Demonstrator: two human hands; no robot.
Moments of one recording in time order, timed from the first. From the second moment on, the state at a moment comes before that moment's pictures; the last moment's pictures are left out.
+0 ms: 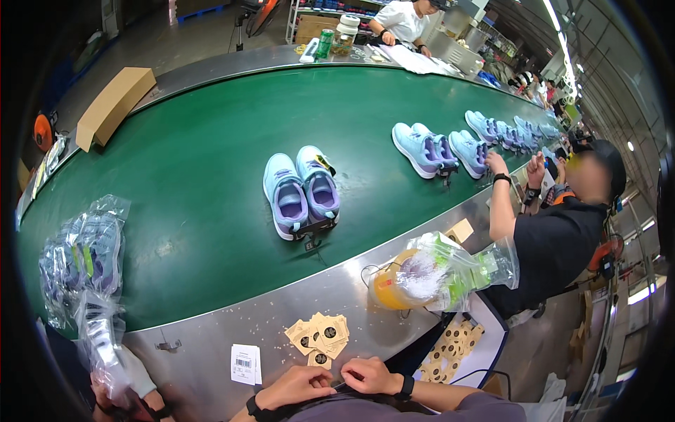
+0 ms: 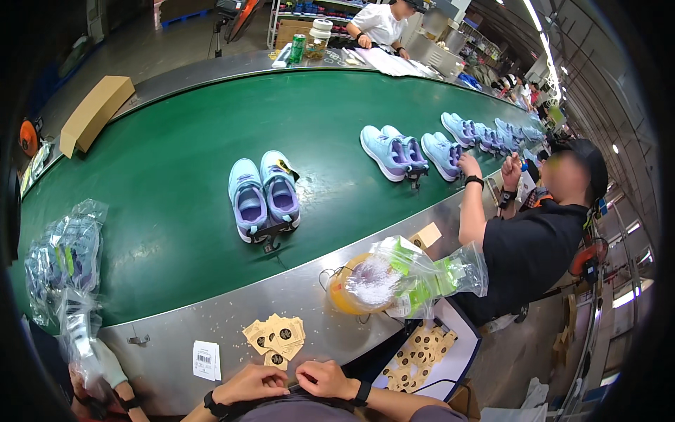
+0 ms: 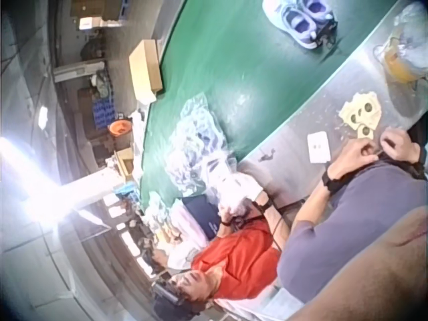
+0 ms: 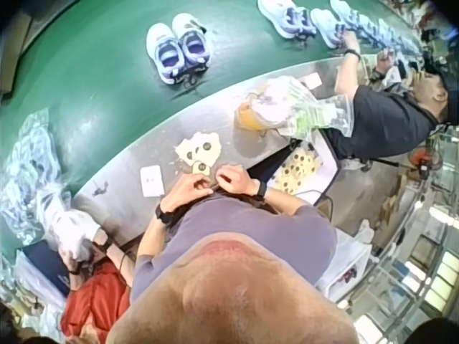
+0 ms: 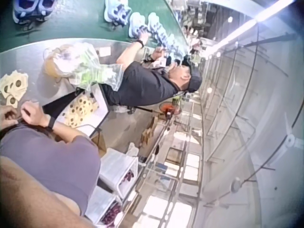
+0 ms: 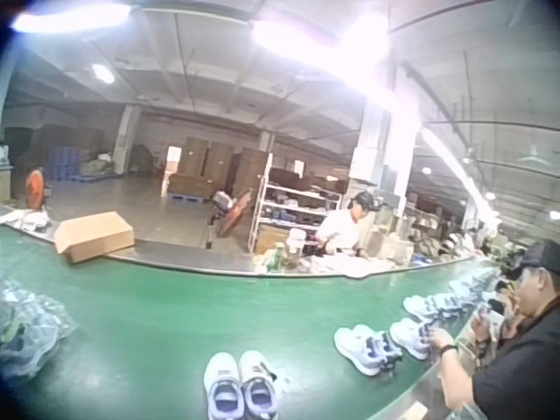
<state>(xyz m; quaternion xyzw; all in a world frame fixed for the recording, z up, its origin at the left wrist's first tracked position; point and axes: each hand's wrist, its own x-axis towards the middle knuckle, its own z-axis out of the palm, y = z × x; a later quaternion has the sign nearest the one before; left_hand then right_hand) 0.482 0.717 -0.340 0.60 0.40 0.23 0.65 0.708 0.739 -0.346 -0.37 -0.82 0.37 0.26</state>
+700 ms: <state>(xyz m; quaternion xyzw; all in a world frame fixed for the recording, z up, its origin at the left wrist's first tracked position) 0.482 0.718 -0.348 0.59 0.40 0.22 0.67 0.708 0.741 -0.348 -0.36 -0.81 0.37 0.26</state>
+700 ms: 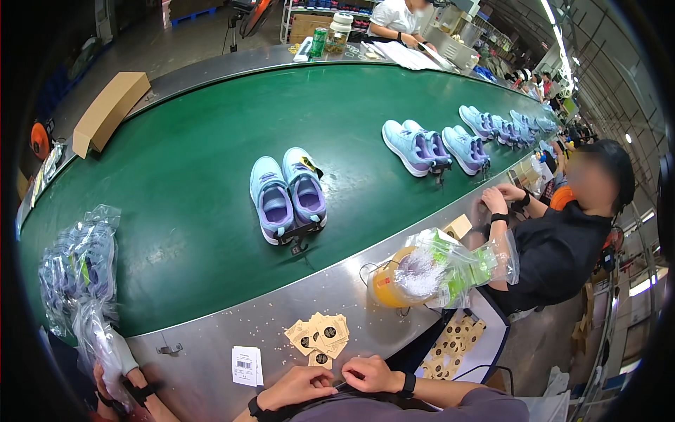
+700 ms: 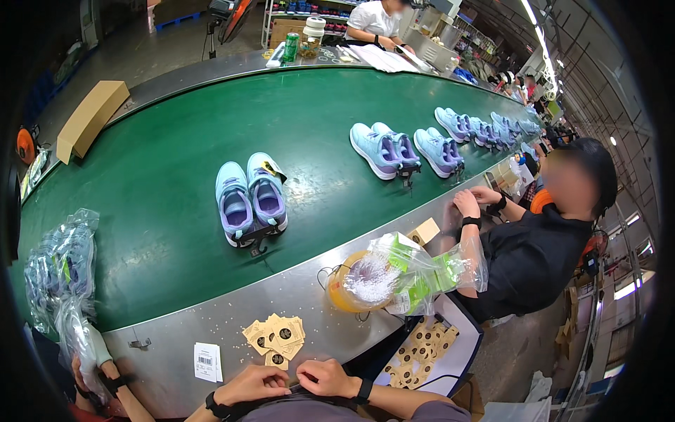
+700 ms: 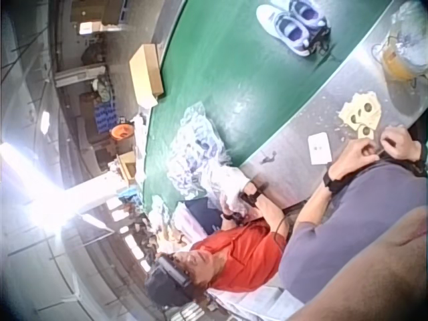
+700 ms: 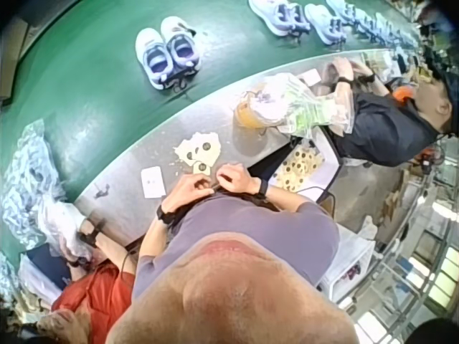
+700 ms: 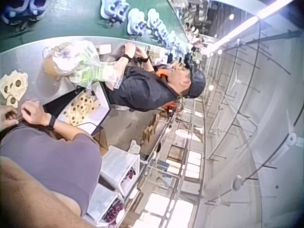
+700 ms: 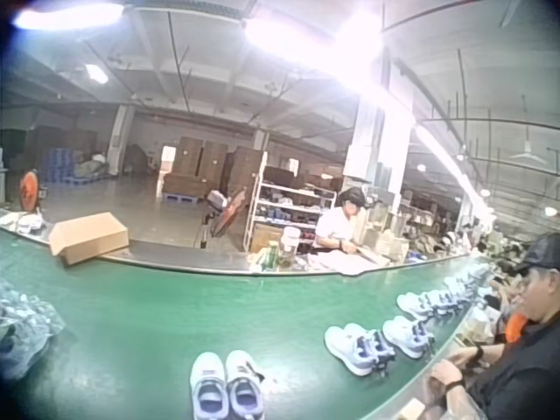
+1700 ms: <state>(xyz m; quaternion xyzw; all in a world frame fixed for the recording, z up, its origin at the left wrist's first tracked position) 0.481 0.720 -0.348 0.60 0.39 0.22 0.66 0.707 0.742 -0.346 -0.36 -0.82 0.37 0.27</state>
